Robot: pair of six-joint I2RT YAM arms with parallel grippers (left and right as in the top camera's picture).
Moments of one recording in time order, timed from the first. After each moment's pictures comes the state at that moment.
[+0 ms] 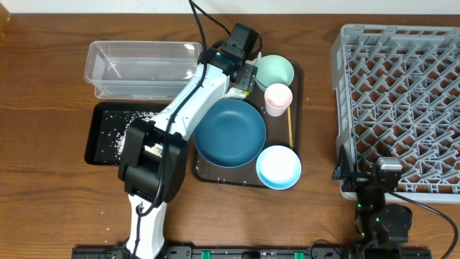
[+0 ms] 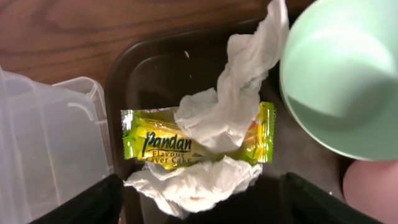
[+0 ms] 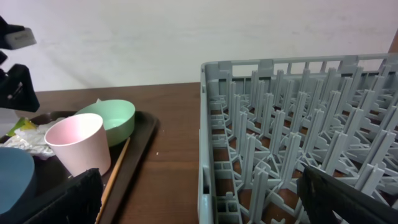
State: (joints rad) left arm -0.47 2.12 1.77 -0.73 -0.17 -0.15; right arm 0.00 0.01 0.01 -0.07 0.00 0.08
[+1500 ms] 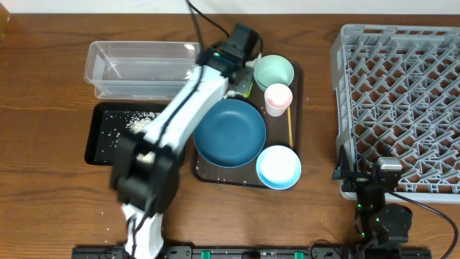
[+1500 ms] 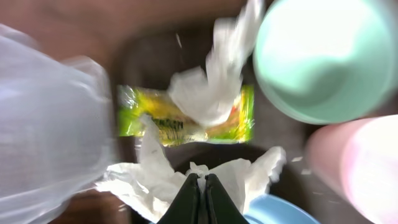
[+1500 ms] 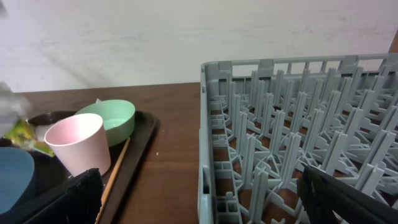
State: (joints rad) left arm -0.49 1.97 1.76 -0.83 -0.14 -0.20; right arm 0.00 0.01 0.01 -0.07 0.00 0.08
